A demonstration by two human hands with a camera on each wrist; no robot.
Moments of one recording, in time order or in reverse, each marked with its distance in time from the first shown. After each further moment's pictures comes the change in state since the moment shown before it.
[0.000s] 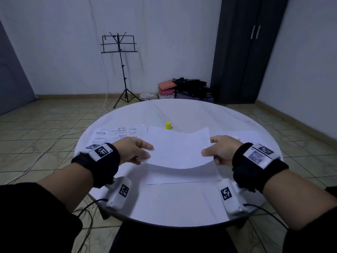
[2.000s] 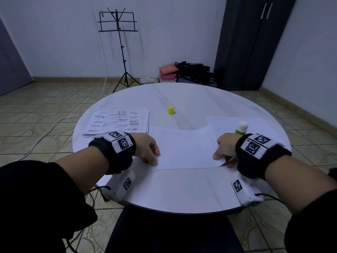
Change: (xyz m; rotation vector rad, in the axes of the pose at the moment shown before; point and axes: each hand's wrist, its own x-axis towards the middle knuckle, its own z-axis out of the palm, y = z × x) left_hand 0.011 -0.005 0.027 0.713 -0.168 -0.061; right_hand 0.013 0.012 0.008 -0.649 -0.045 0.209
